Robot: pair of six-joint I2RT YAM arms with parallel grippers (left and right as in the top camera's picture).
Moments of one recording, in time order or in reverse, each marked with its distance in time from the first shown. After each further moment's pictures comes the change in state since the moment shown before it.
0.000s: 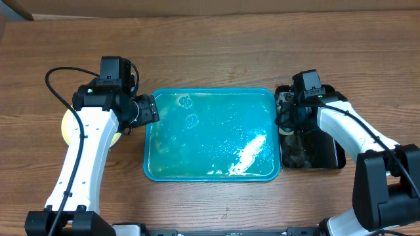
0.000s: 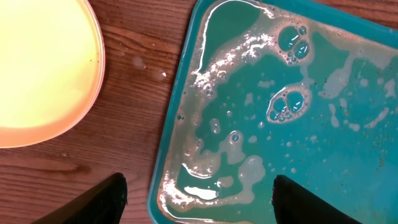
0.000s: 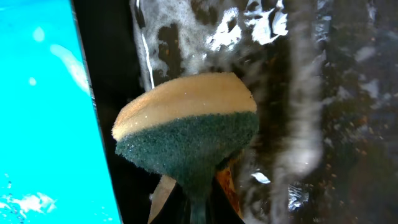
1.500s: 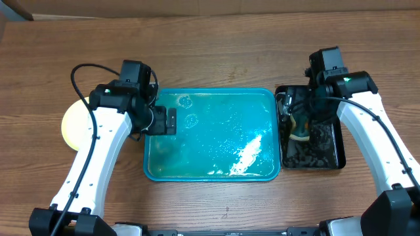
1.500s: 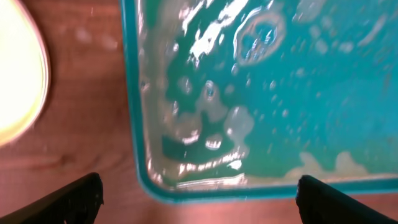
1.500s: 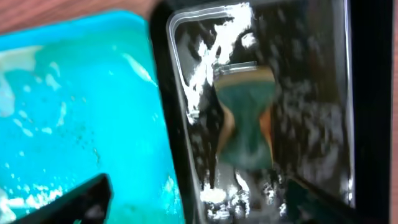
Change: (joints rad) left arm -0.116 0.000 0.001 -0.113 0.031 0.137; right arm -0.027 -0.138 0.278 -0.436 -0.011 0.014
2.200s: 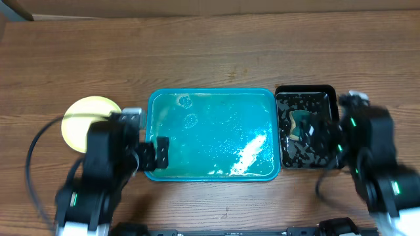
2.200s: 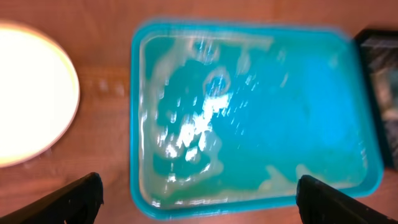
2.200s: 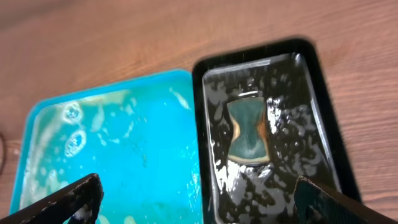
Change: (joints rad) left arm 0.000 -0.700 -0.335 0.204 0.034 -0.007; right arm 0.000 -0.744 -0.351 0.177 0.011 0.019
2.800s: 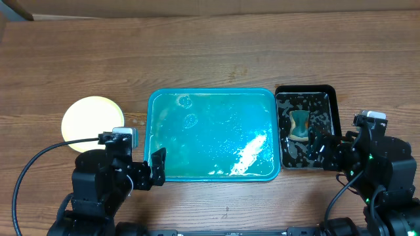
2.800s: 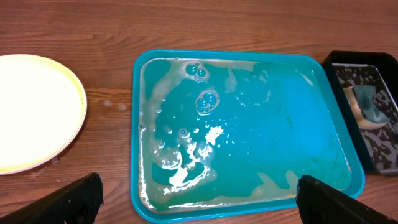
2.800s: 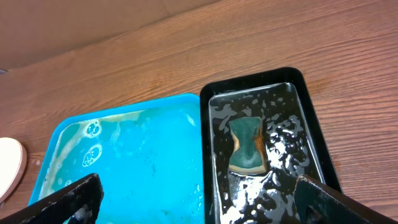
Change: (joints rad) left arm 0.000 -0.201 -0.045 -0.017 0.005 0.000; right arm 0.000 -0.200 -0.032 -0.018 0.015 -0.008
